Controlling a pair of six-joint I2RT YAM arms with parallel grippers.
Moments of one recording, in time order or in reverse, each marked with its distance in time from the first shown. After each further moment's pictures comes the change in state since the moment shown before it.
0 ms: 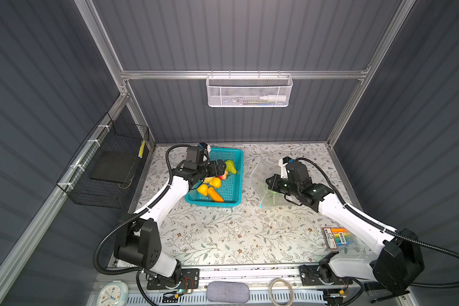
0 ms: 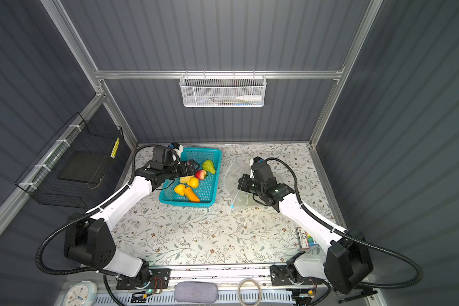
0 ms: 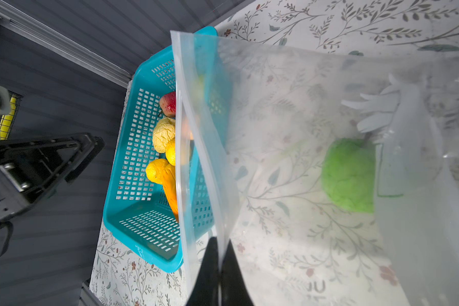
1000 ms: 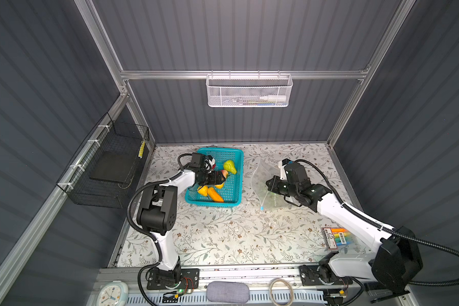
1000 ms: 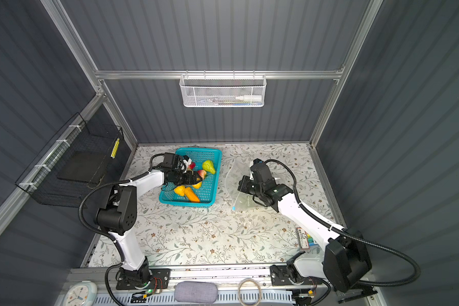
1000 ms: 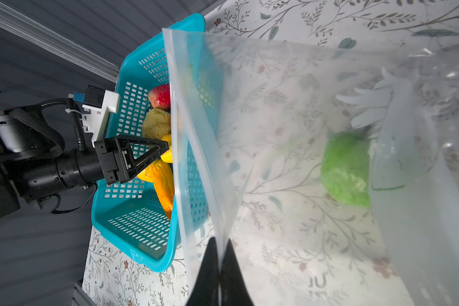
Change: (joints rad) left arm 0.070 0.341 0.048 0.034 0.237 0.121; right arm -0.002 0.016 -0.012 -0.008 0.002 0.000
